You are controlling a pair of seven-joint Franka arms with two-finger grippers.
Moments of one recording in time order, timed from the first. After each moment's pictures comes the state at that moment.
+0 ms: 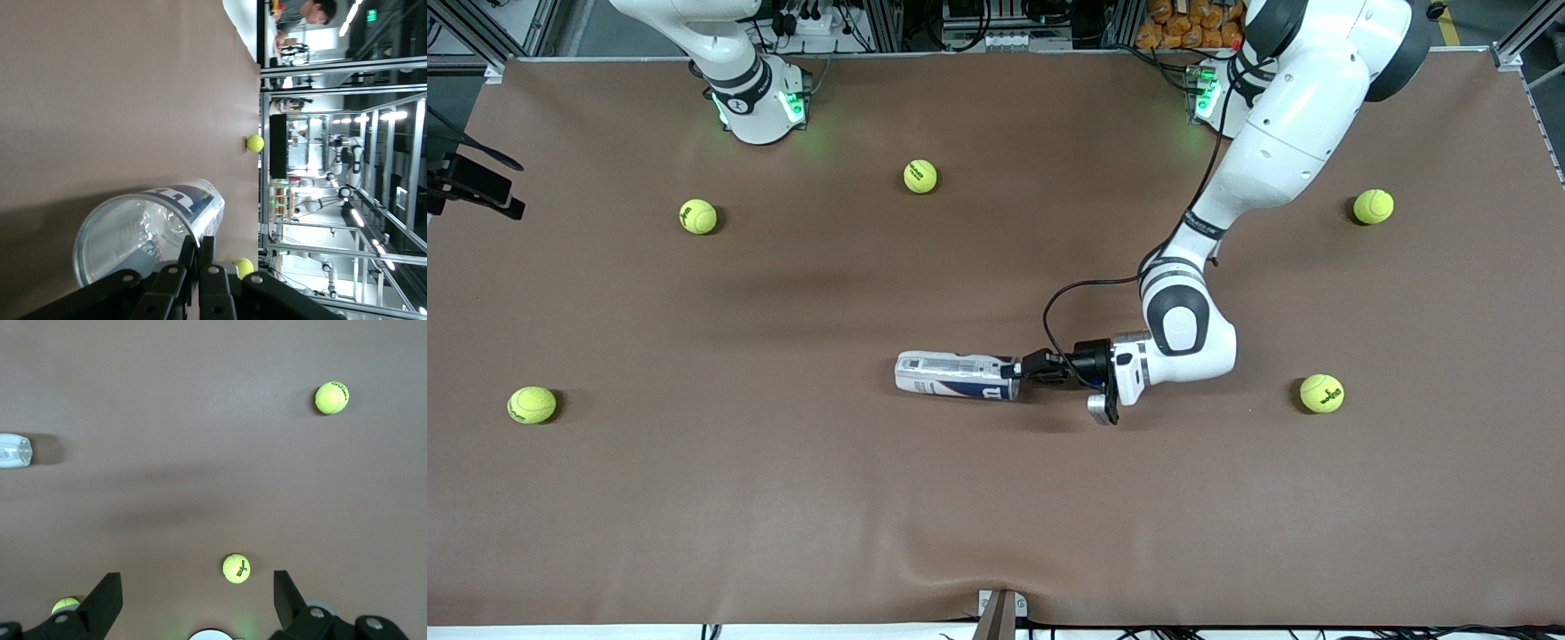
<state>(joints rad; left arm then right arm) -0.29 0.85 -0.23 -1.53 -1.58 2.22 0.79 -0.02 0.00 -0.08 -1.49 0.01 1.41 -0.03</state>
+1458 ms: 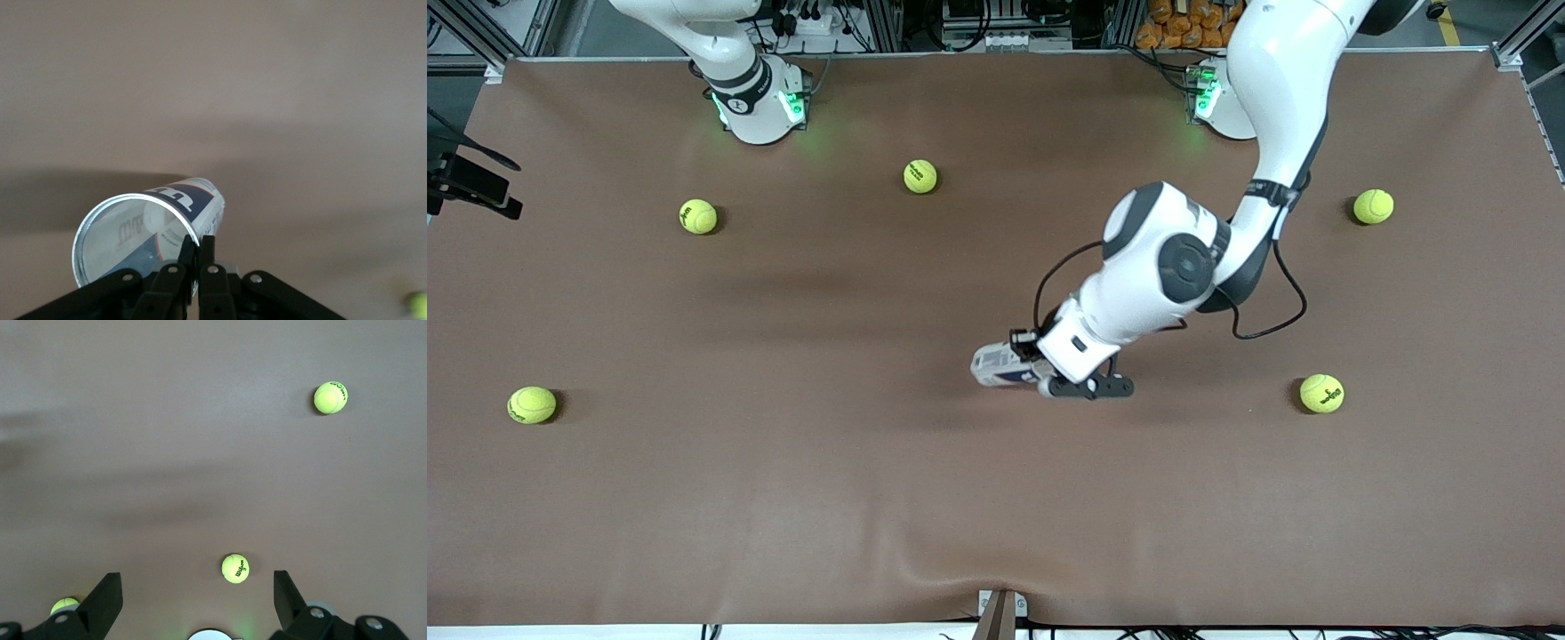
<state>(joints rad) -0.43 0.61 -0.21 -1.38 -0.20 2.11 -0.55 -0.02 0.00 -0.09 -1.49 0.01 1.41 -0.03</state>
